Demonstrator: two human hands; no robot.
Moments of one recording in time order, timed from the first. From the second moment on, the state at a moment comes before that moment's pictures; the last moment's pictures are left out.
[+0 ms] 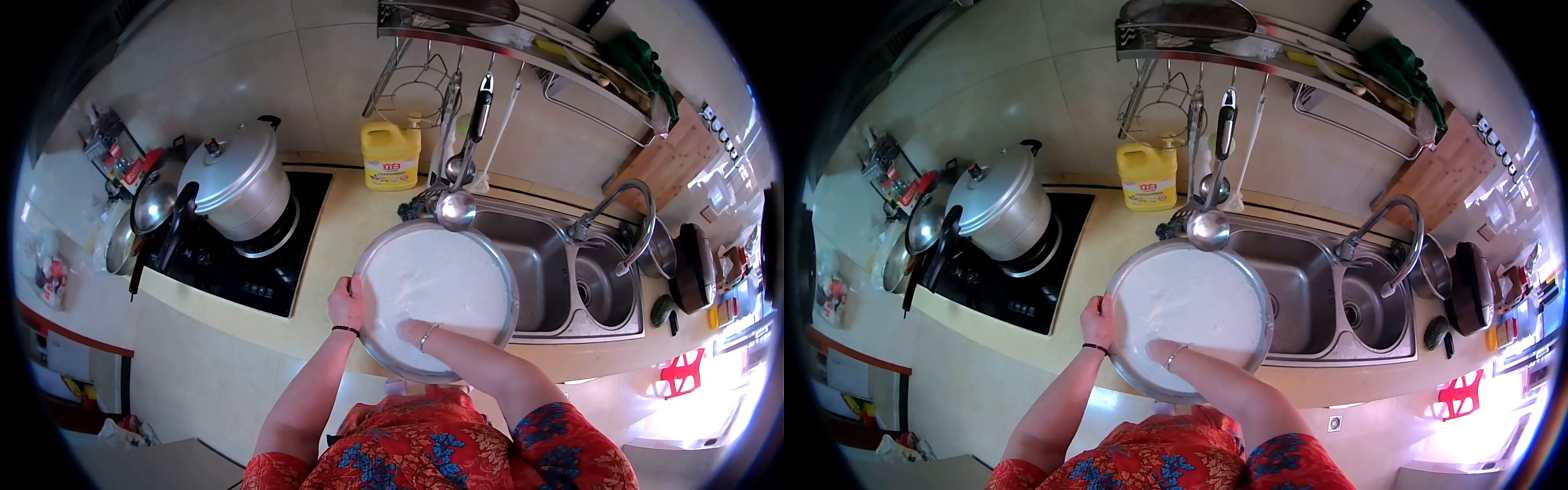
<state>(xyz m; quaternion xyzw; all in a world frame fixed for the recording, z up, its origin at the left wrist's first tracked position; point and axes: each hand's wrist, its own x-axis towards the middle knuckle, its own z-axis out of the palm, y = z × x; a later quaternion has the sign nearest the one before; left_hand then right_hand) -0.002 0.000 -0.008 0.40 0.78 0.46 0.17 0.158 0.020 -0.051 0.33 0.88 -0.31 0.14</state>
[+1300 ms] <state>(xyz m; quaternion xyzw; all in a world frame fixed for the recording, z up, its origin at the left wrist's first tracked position) 0.000 -0.001 0.000 0.41 0.78 0.44 0.17 0.227 0.055 0.012 0.32 0.02 -0.91 -0.24</state>
